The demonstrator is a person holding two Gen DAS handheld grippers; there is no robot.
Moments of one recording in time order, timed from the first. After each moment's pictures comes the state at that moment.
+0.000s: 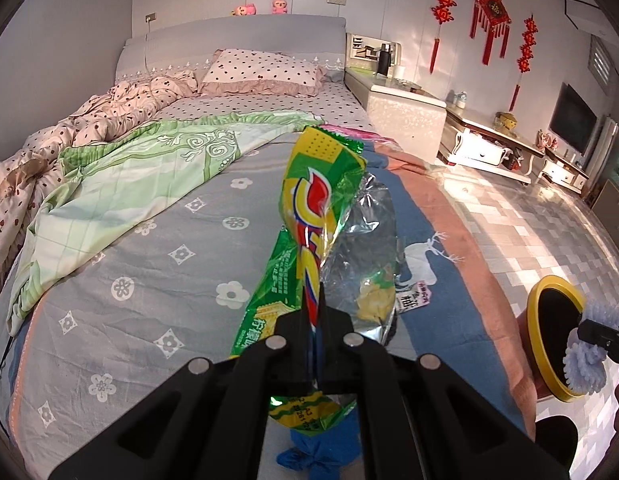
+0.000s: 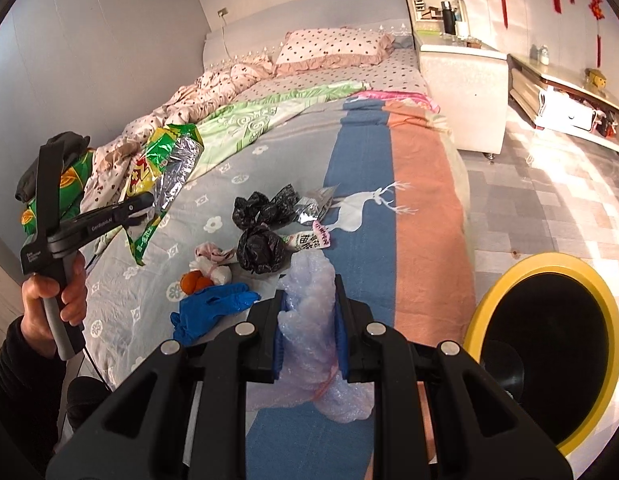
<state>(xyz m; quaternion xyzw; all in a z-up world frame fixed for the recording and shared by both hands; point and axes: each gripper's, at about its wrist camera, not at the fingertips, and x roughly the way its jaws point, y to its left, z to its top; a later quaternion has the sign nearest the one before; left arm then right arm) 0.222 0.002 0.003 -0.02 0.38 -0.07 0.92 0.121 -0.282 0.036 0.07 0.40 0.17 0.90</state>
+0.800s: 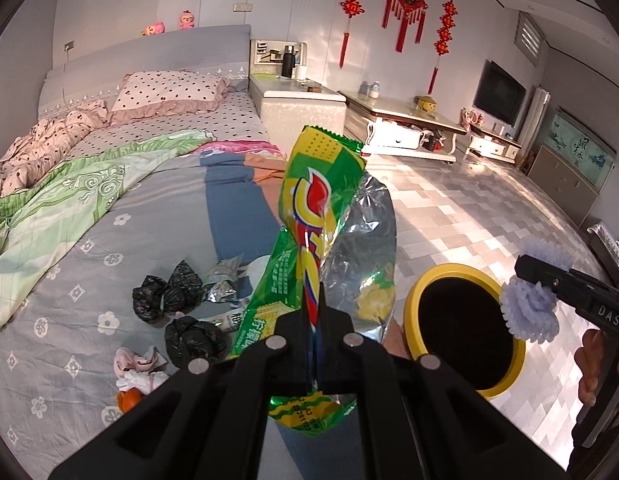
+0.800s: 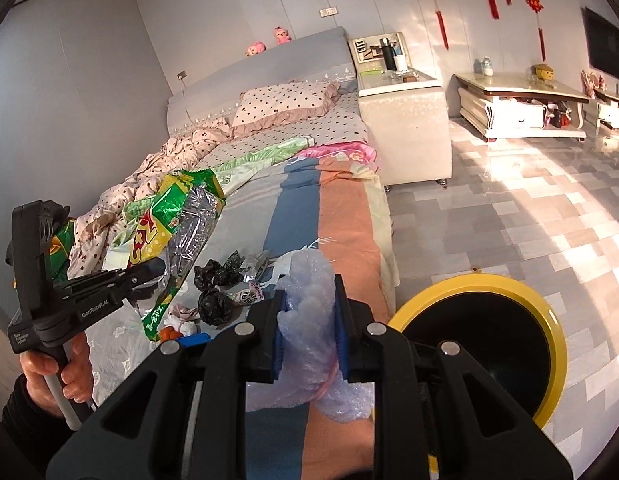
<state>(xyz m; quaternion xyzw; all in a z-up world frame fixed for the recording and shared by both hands) 0.193 -0.154 0.043 0.01 0.37 -0.21 0.91 0.081 -0.404 0.092 0.13 0.33 0.09 0.93</state>
